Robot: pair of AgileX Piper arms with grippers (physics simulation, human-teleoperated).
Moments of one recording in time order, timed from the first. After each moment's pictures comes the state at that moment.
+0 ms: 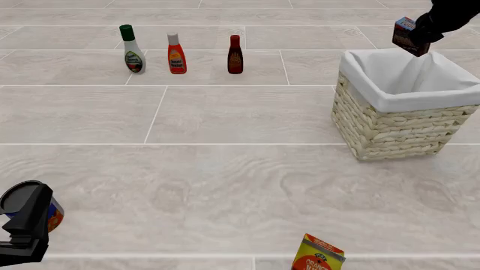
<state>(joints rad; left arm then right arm) 0.00 0.01 0.00 0.00 0.00 -0.16 2.01 -2.28 1.22 -0.65</state>
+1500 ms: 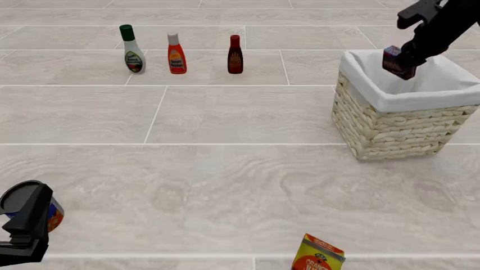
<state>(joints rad) 0.00 0.01 0.00 0.00 0.00 -0.17 2.14 -2.29 1.21 -0.65</state>
